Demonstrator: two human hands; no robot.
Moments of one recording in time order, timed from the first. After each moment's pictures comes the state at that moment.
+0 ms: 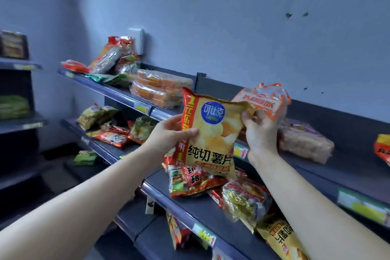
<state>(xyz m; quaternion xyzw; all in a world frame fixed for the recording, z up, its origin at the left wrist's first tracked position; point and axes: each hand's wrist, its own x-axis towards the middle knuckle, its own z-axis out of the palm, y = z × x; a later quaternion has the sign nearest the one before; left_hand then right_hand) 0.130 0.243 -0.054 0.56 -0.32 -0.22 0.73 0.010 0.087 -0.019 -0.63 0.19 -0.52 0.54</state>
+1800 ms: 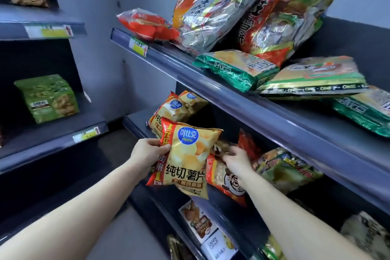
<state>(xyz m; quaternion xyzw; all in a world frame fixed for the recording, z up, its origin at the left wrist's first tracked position) 0.912 0.351 -0.253 0.74 -0.02 -0.23 0.63 0.807 0.141 -0.267 -0.76 0.36 -0.12 0.53</state>
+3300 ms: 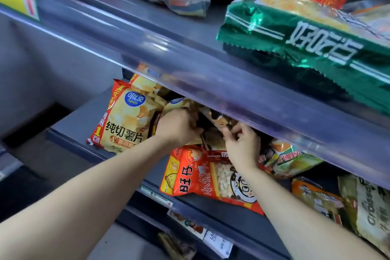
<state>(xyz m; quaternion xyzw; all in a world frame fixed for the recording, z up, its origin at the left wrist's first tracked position) 1.043 0.171 -0.311 0.81 -0.50 -0.08 0.27 0.883 0.092 -0.322 -0.80 0.49 -0.25 0.24</state>
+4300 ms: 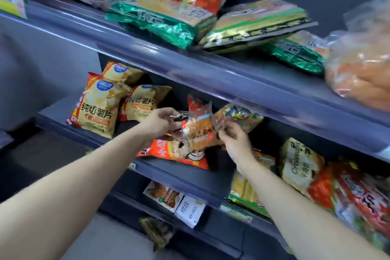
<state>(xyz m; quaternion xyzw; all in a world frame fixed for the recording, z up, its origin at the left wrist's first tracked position) 0.898 0.227 -0.256 0.67 -0.32 -0.41 0.53 0.714 0.115 -0.275 -0.67 0.48 -0.29 0.48</state>
